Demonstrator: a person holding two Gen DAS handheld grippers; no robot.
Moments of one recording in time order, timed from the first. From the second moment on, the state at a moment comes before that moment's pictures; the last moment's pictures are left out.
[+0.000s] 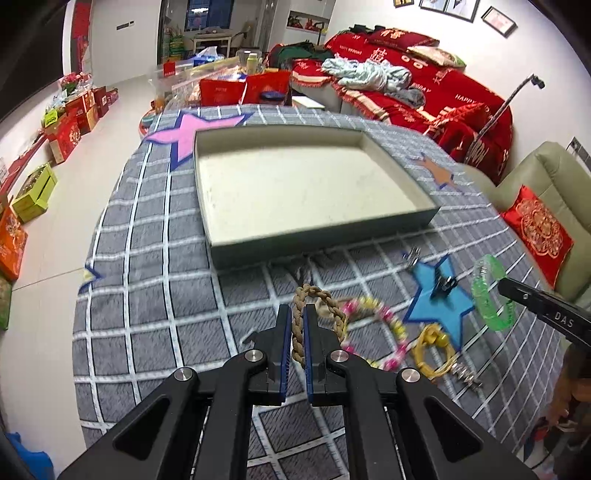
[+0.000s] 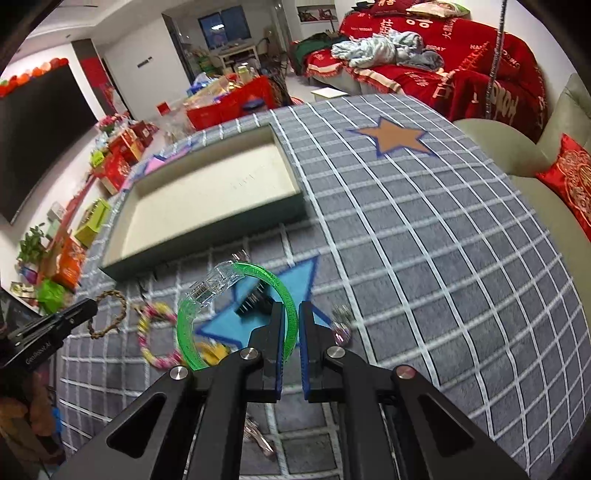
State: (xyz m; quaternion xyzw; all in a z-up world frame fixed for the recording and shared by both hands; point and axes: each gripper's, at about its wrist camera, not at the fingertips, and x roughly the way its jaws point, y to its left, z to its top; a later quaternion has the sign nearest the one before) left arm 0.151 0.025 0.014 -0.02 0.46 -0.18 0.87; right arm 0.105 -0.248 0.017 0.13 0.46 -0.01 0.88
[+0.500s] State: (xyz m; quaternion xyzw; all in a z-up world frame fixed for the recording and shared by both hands) left arm 0.247 0.004 0.052 -0.06 0.43 -0.17 0.89; right arm 0.233 -0.222 0.043 0.12 0.45 0.05 0.88
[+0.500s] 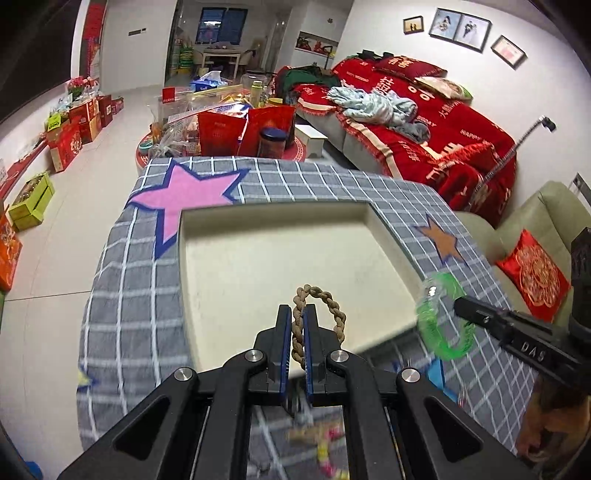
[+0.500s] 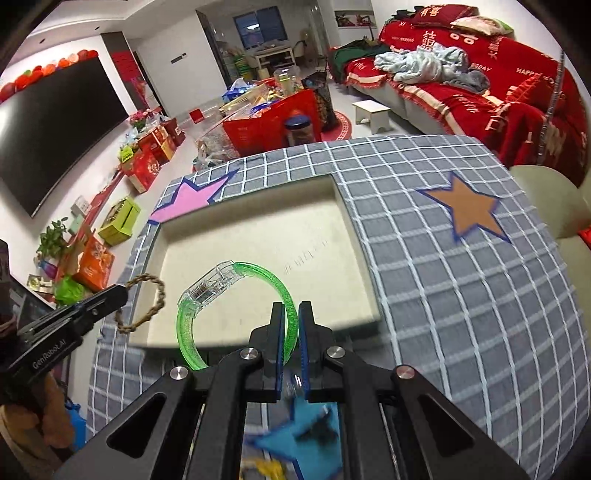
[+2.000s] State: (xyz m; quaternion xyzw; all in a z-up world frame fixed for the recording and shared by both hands) left arm 0.355 -0.031 -0.027 0.03 0.48 -0.07 0.88; right arm 0.338 -0.211 -0.001 0.10 0.47 0.03 0.88
